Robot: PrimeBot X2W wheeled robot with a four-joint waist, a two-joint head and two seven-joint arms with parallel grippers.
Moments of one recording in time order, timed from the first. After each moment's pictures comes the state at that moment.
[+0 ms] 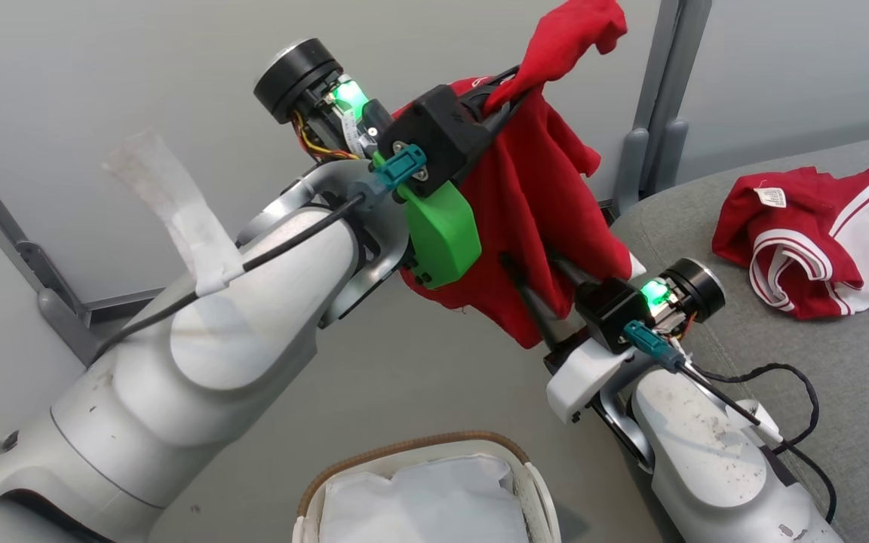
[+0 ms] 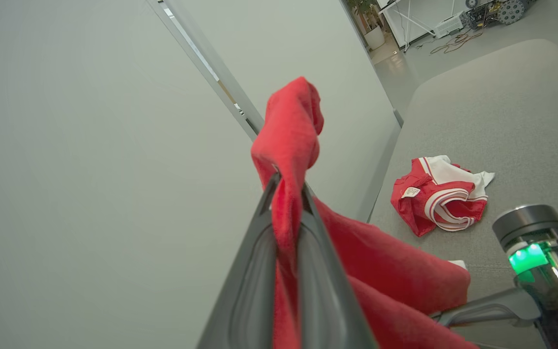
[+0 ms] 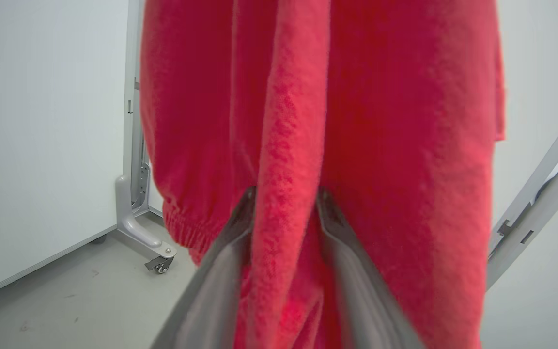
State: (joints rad) left arm -1.02 0.24 -0.93 0.26 -0.43 -0.13 0.03; right arm -0.49 -0.05 0.40 0.43 -0.01 0.13 -0.26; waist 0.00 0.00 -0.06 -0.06
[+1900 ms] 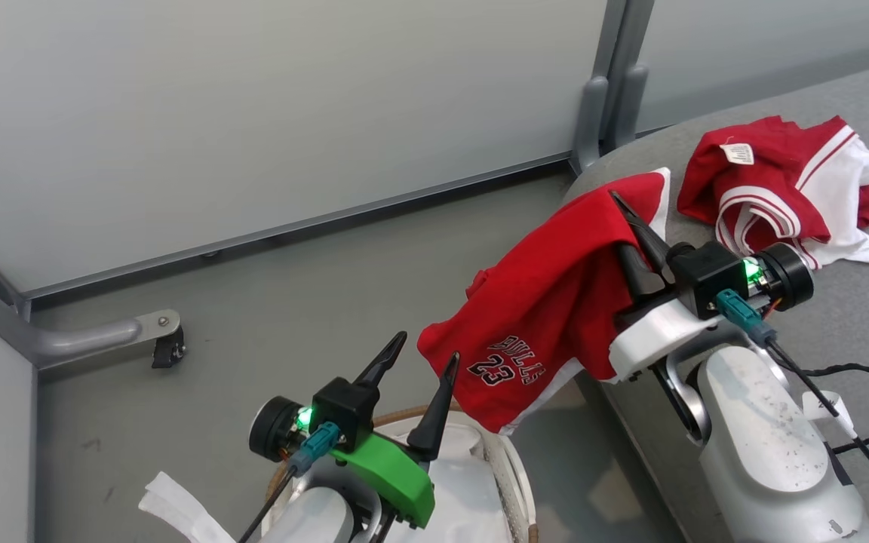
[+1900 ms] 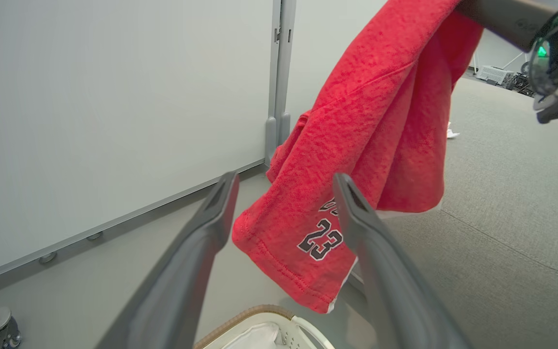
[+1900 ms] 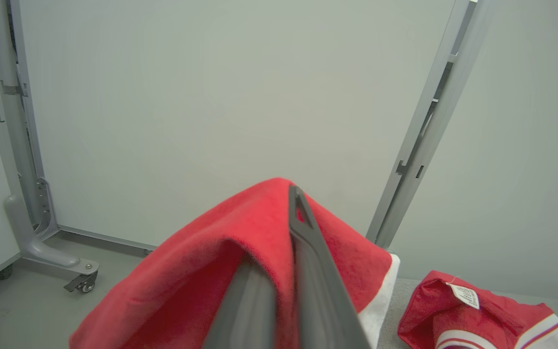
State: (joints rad) left arm -0.30 0.07 -0.65 0.43 -0.40 -0.07 -0.26; right arm -0.46 -0.05 0.17 0.36 -0.03 0.13 -0.26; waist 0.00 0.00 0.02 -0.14
